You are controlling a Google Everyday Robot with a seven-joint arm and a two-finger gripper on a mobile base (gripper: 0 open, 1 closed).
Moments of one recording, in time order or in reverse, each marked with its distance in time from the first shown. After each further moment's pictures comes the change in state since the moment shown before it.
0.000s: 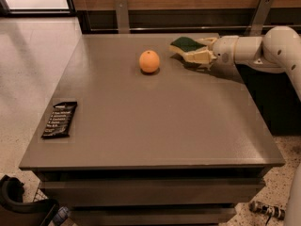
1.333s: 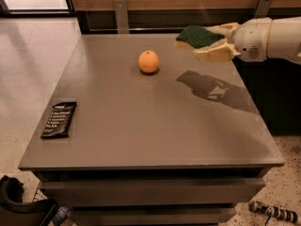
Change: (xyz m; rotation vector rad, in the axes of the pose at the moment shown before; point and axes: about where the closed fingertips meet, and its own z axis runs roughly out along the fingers) arm -0.088 0.110 -0.092 -0.004 0.054 -0.175
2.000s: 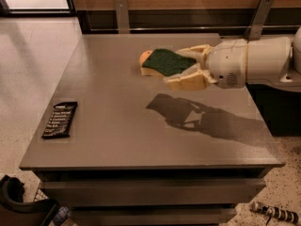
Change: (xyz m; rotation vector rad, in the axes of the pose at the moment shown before) arm -0.031 0.125 0.019 -0.163 -0.025 -0.001
